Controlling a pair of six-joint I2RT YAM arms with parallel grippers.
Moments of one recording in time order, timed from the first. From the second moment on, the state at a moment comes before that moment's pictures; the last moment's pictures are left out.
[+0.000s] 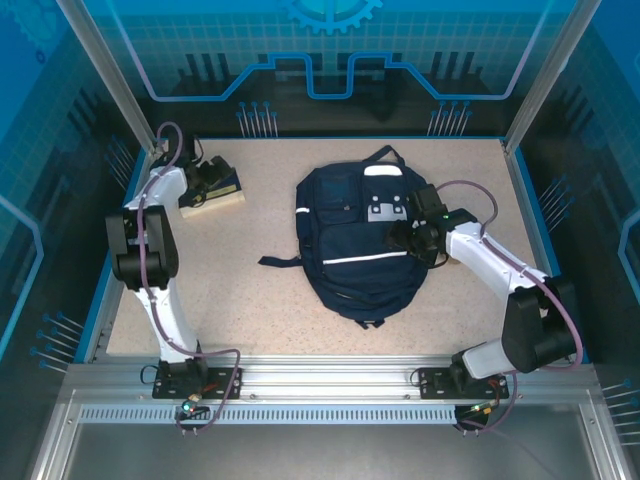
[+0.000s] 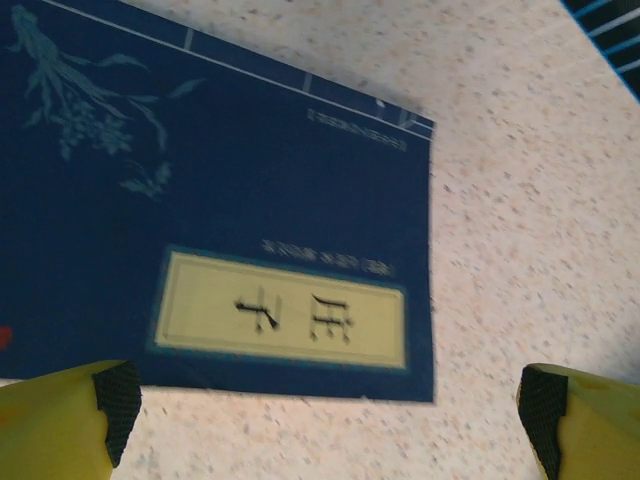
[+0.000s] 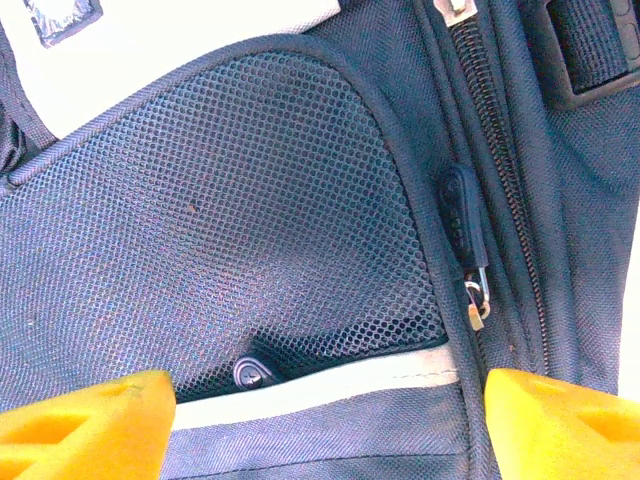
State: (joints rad) left arm 0.17 2.04 1.59 -0.54 0.14 -0.62; right arm 0.32 1.44 1.02 -0.73 -0.05 0.74
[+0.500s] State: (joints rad) left arm 0.22 2.17 1.64 -0.55 0.19 -0.65; right arm 0.33 1.39 1.02 -0.74 -0.08 0.78
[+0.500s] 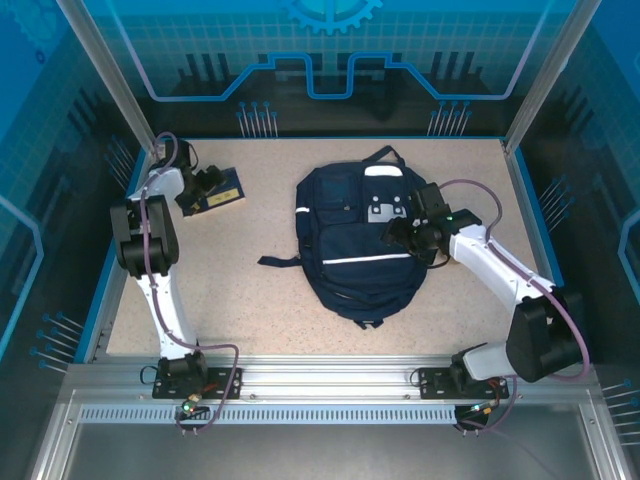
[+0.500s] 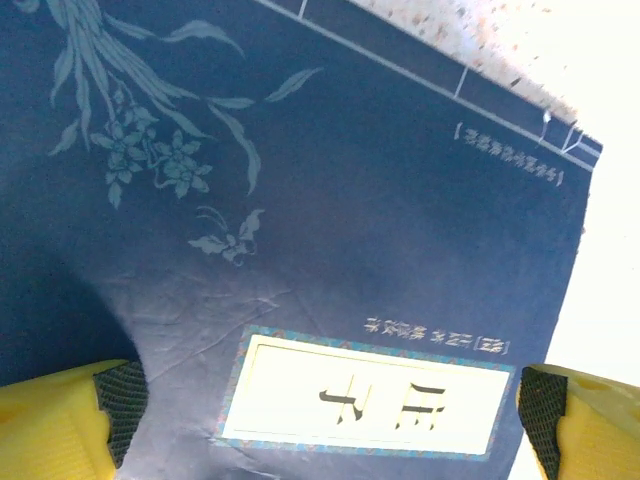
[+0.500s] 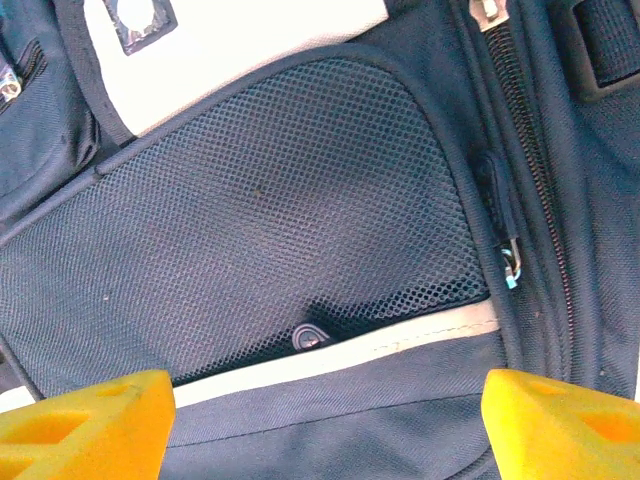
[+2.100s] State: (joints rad) left arm -0.21 1.42 0.89 -0.59 0.22 -0.87; right arm 0.36 1.26 0.99 -0.74 -0.09 0.79
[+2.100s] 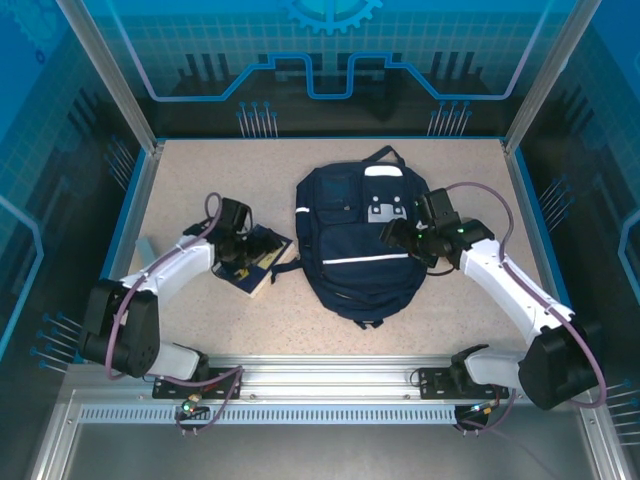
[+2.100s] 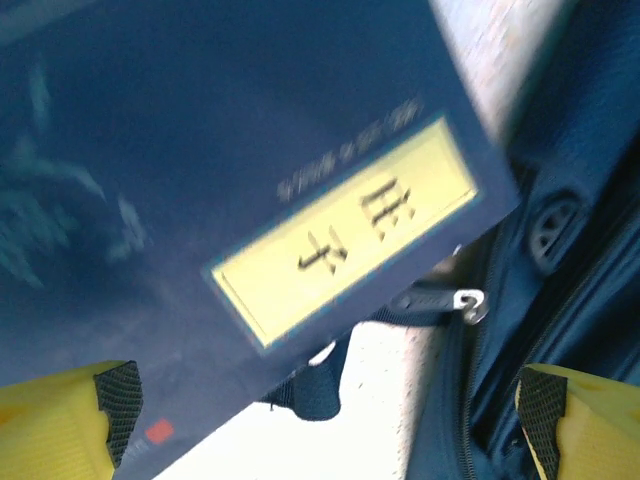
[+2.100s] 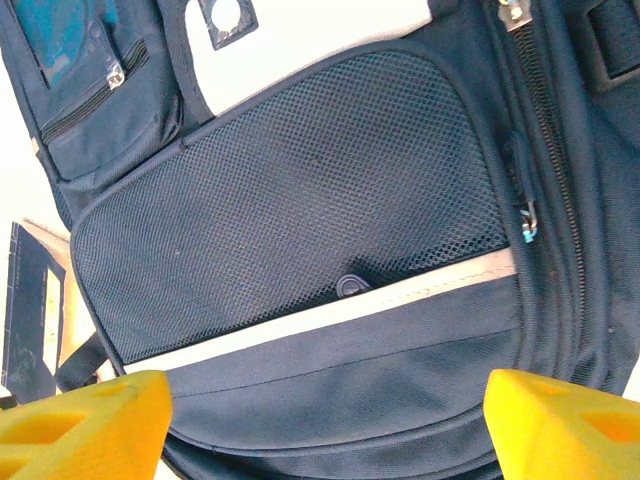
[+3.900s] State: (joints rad) left arm -0.03 1.07 0.63 -0.77 0.19 -0.84; right arm 0.97 2.13 1.68 -0.76 -0.26 0.72
